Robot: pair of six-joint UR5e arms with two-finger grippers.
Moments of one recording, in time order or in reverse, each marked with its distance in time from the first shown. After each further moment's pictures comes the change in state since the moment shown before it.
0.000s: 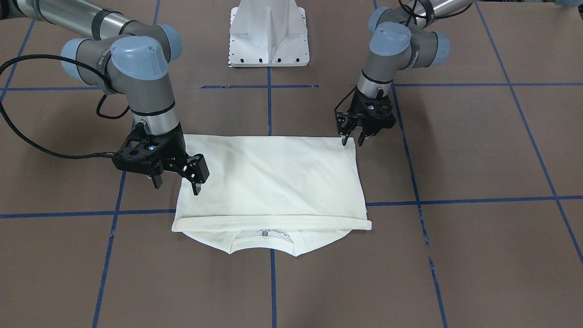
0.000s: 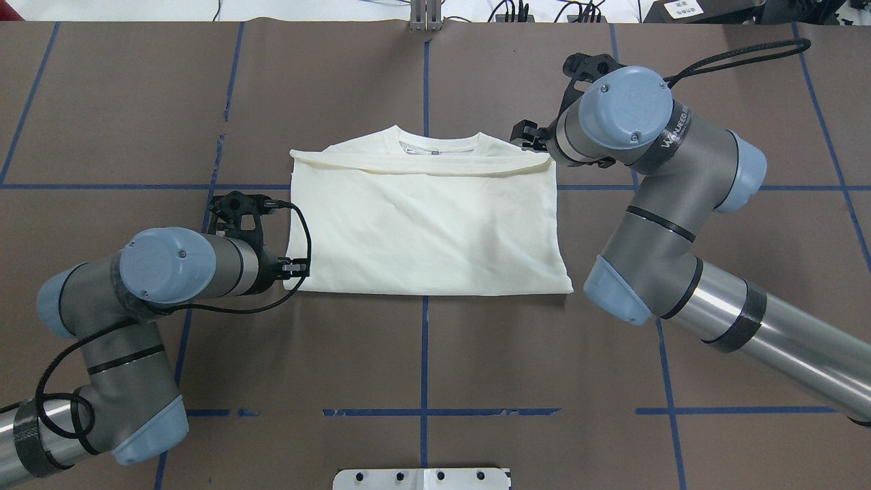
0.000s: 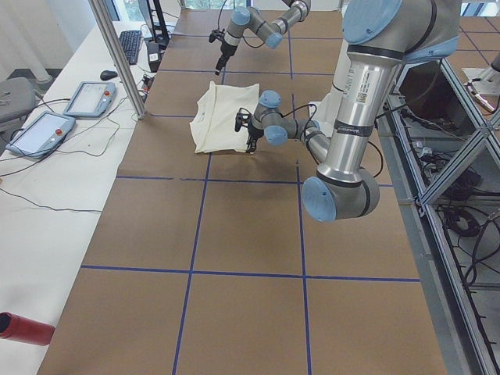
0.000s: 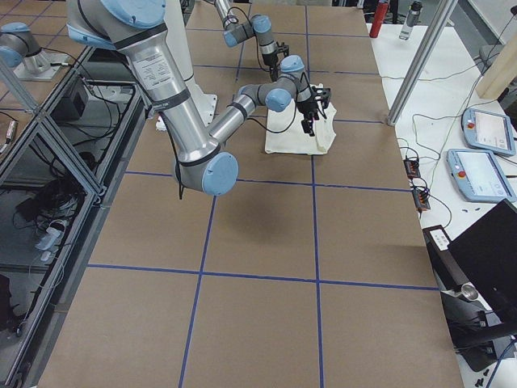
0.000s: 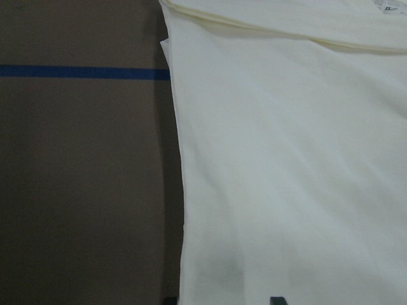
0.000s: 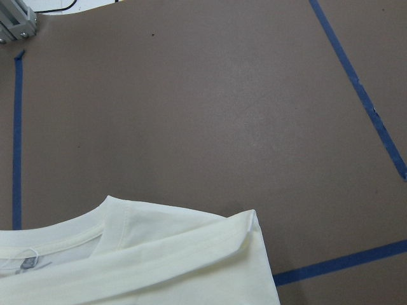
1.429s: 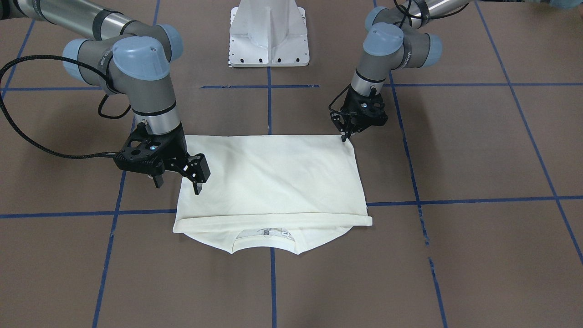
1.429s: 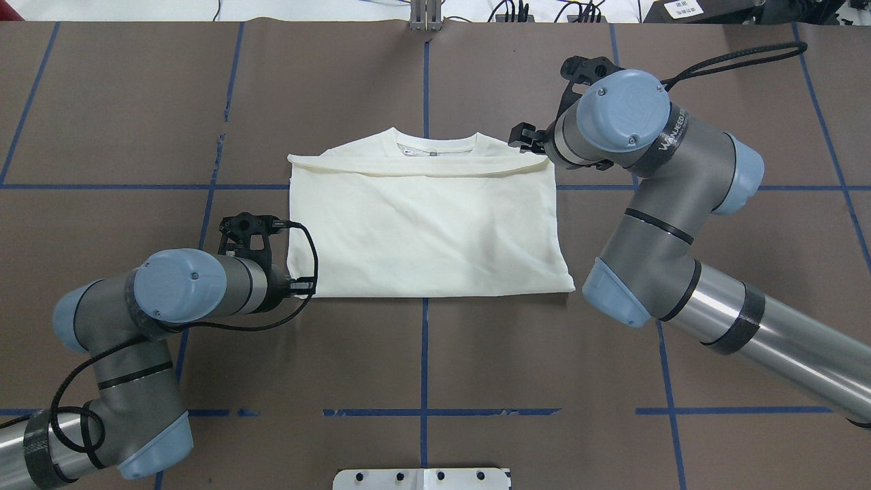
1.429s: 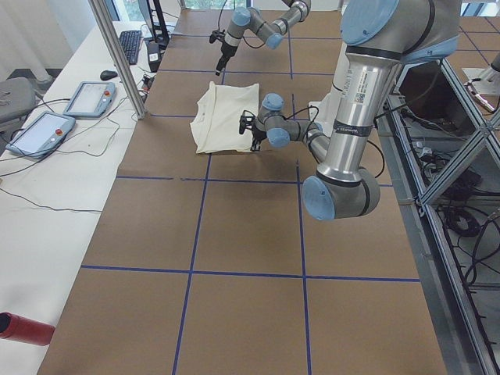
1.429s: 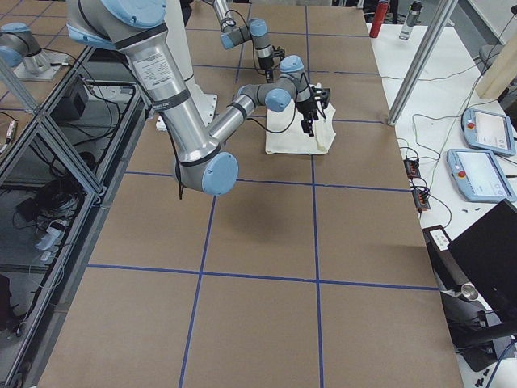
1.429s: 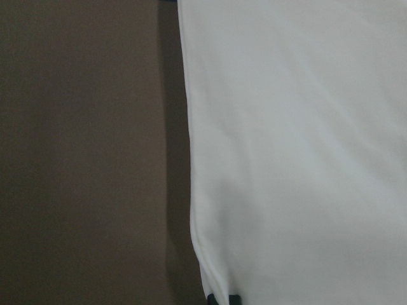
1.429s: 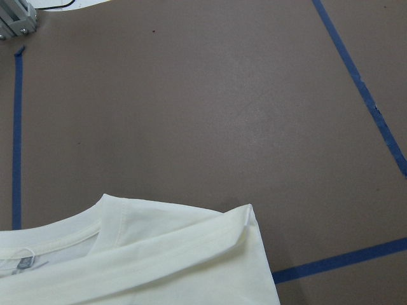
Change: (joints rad) left arm 0.036 0.005 -0.008 -0.015 0.001 -0.028; right arm -0.004 0.000 -0.001 0.000 -0.001 -0.002
